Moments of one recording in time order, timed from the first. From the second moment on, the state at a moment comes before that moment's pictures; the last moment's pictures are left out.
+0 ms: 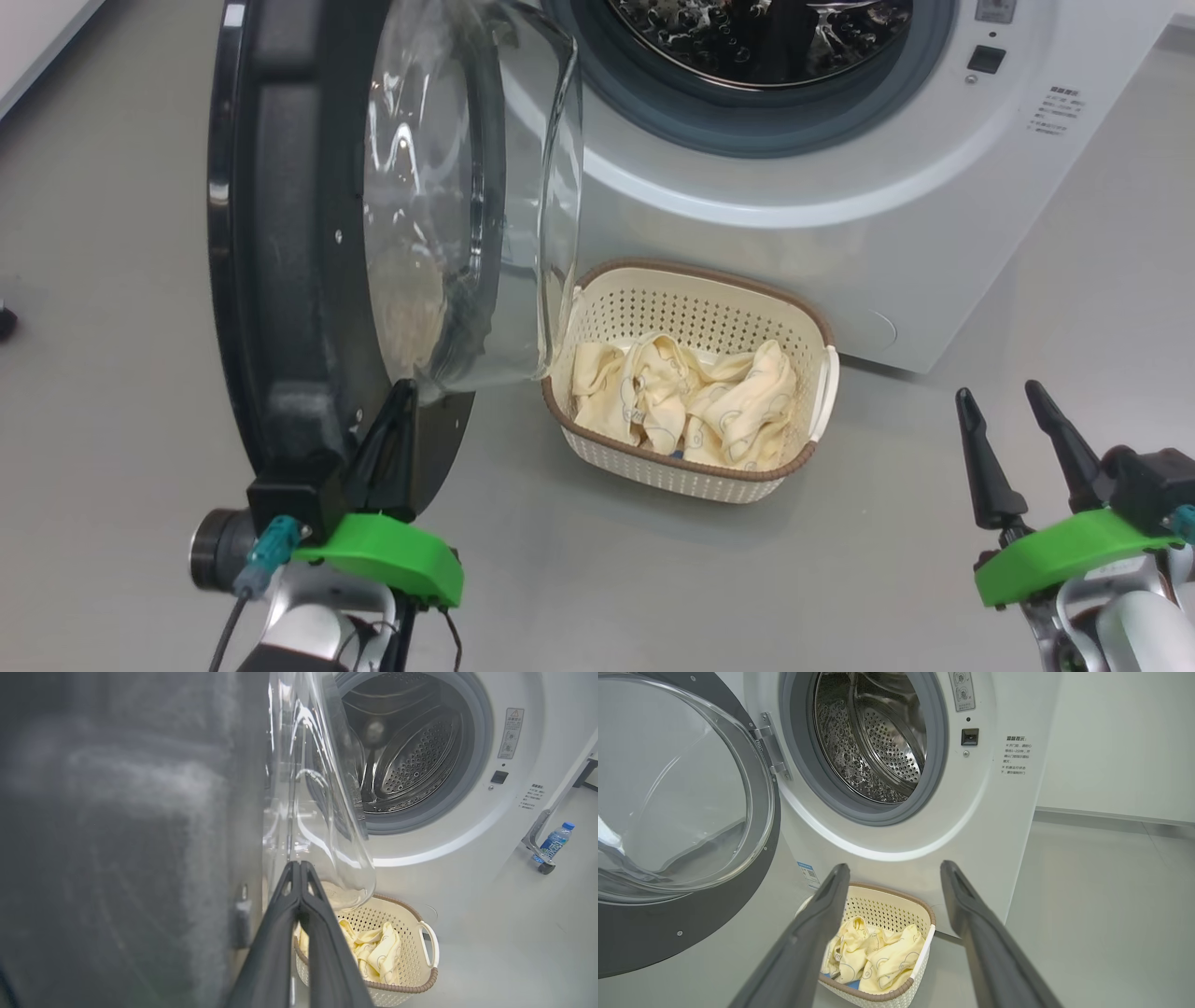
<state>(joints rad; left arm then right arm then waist) -0.24 0.20 -0.46 0.10 -0.39 0.21 -0.11 -0.04 -0.18 0.05 0.22 0.29 0.13 -0.25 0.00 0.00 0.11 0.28</state>
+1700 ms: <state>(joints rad) -0.43 0.33 0.02 0.44 -0.51 0.16 -0.25 -0.08 -0.24 0.04 0.09 0.28 0.13 -0.15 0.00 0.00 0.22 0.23</state>
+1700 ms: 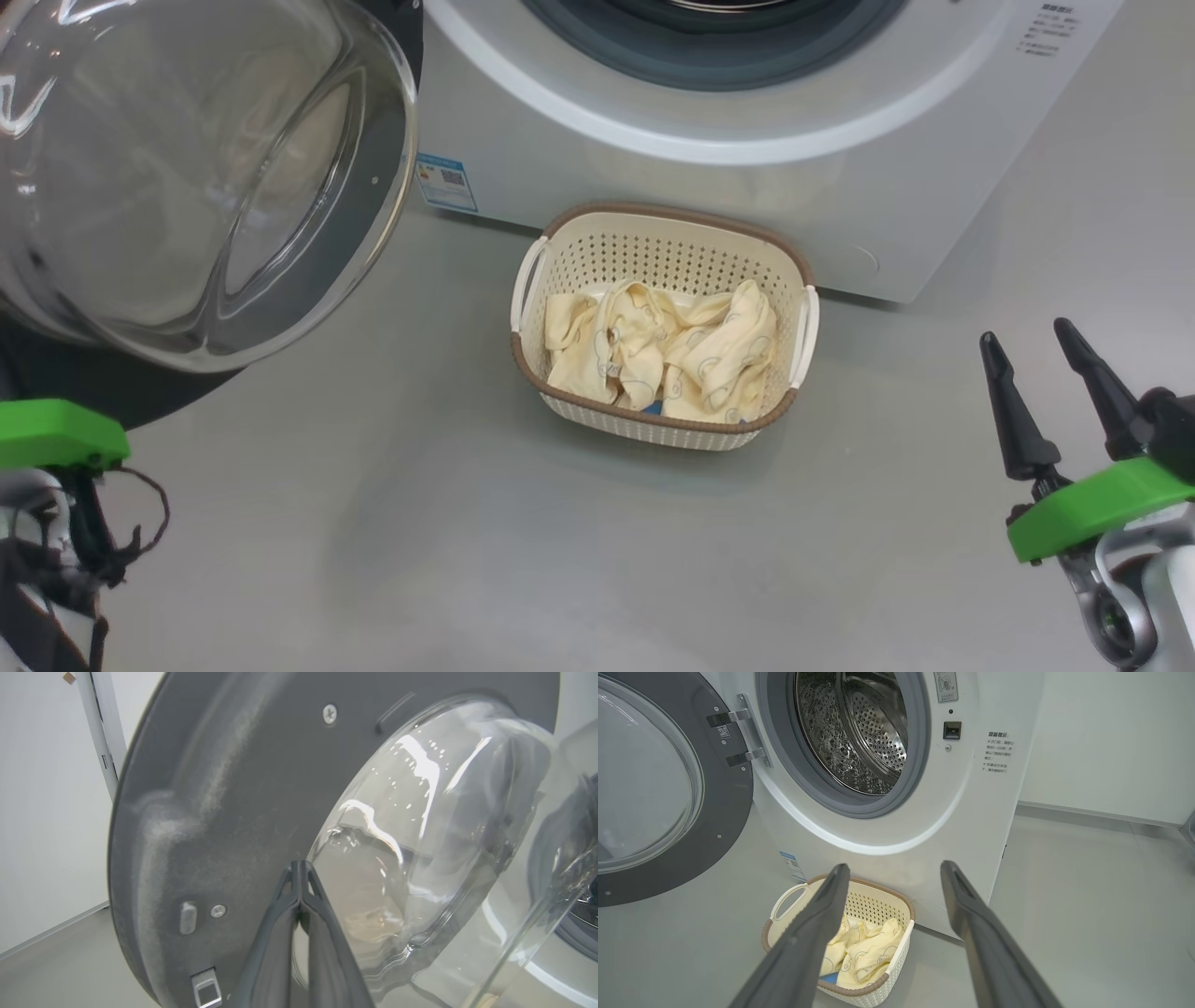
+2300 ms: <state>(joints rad) -0.15 0.33 -0.03 -0.02 -0.42 0.20 -0.19 -0.02 -0.18 0.04 0.11 0.28 0.13 -0.20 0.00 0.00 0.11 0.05</state>
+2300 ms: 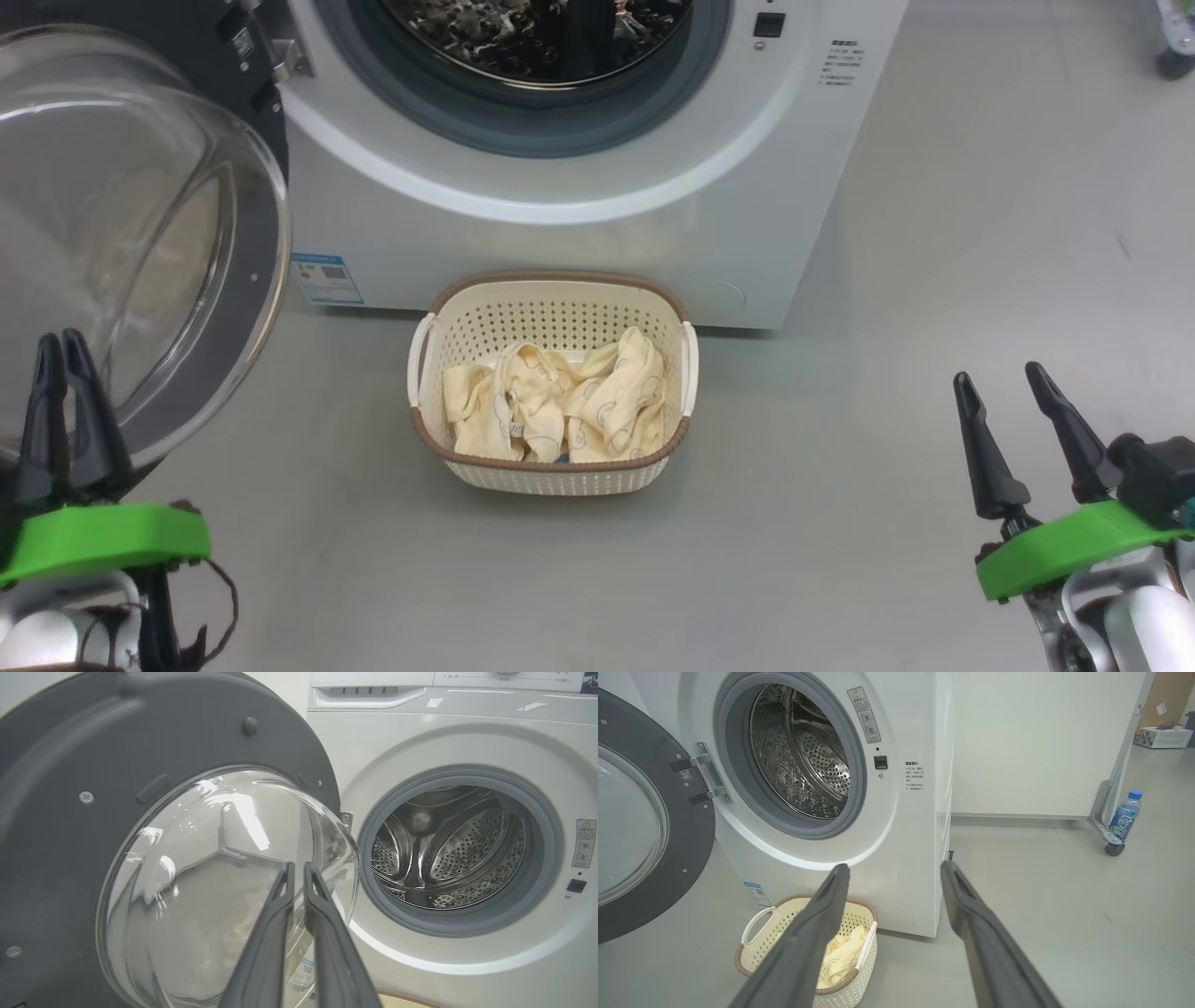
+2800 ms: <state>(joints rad) 0.02 0.32 -0.12 -0.10 -0.40 0.20 -0.15 0.02 -0.16 0.04 0.10 0.27 0.13 -0.21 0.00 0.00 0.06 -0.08</state>
